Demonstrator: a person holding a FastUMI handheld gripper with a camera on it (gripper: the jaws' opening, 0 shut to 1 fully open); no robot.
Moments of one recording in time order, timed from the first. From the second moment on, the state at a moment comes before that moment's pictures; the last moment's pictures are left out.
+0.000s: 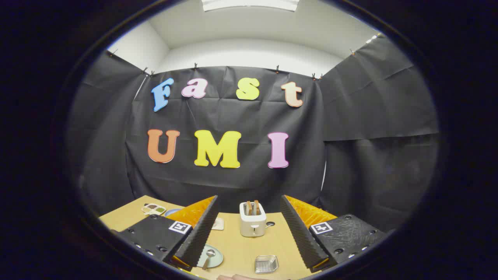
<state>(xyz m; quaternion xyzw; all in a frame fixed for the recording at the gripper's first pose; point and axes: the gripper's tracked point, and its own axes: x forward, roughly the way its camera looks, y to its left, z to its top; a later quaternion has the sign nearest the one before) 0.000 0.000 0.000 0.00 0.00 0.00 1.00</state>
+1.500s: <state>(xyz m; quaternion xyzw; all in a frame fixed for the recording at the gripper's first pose) 0.067 0.117 -0.286 -0.04 0.27 0.04 0.96</state>
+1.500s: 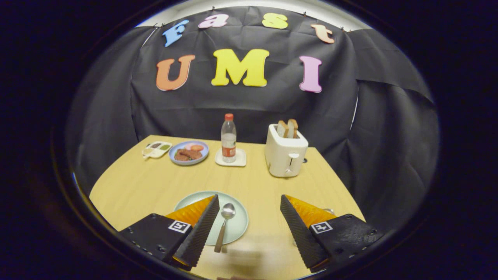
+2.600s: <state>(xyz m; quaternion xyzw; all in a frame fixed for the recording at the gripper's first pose) 0.071 0.168 -0.435 -0.01 0.45 0.02 0.89</state>
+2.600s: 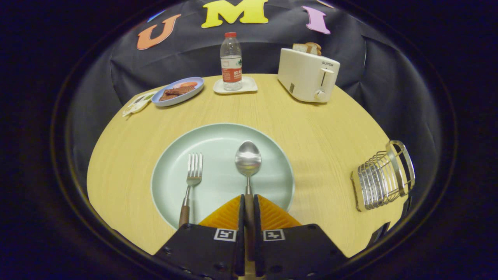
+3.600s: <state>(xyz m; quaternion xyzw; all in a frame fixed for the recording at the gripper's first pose) 0.051 0.030 -0.321 -0.03 0.42 0.07 0.90</state>
